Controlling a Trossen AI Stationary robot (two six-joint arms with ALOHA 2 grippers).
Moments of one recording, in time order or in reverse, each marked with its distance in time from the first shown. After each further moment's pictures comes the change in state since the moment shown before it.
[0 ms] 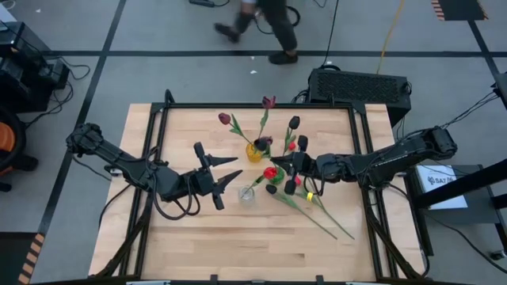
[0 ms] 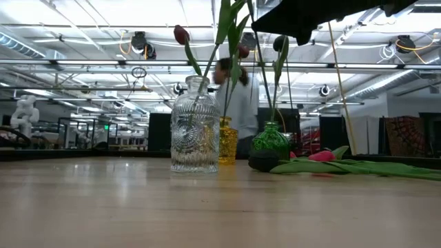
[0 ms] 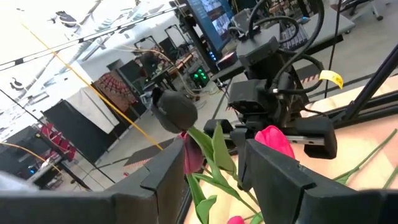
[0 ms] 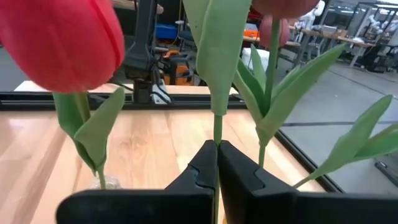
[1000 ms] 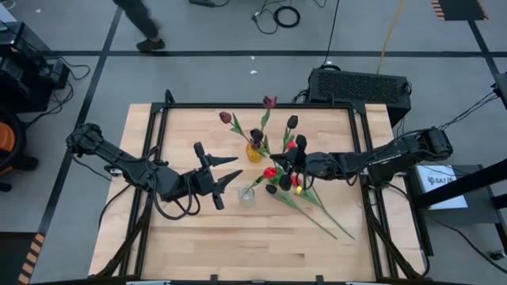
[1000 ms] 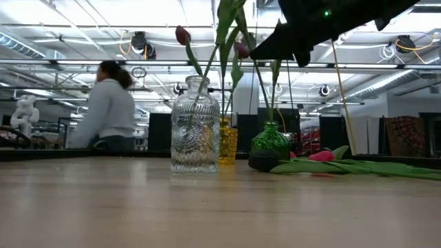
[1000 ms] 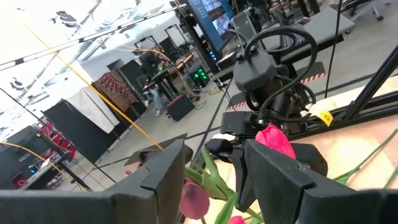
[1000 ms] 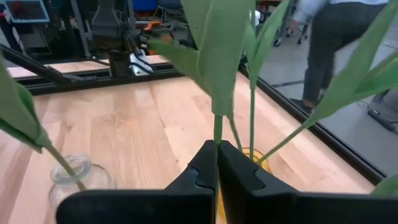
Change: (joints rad) left arm 0.000 0.000 0.000 0.000 0.000 0.000; right arm -0.064 0.060 0.000 -0.092 0.001 0.172
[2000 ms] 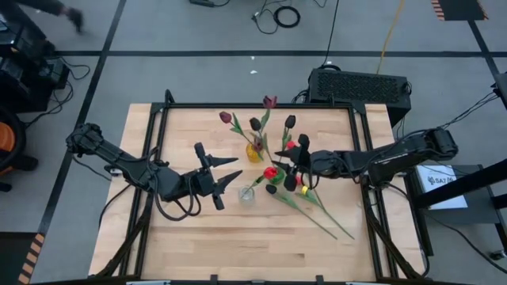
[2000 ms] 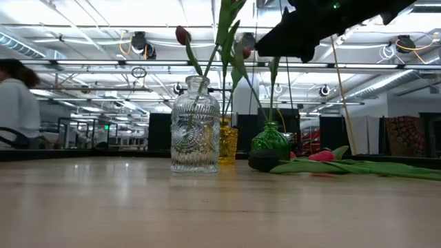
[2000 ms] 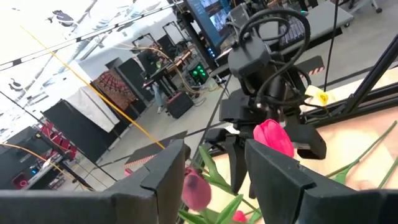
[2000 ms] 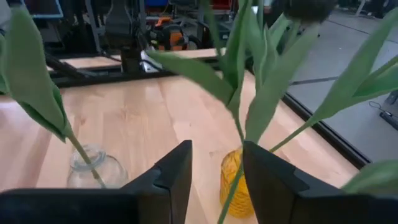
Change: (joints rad) left arm 0.000 0.001 0.000 -0.026 0.000 0.000; right arm 0.001 -0.068 0.000 -0.080 -0.045 -0.007
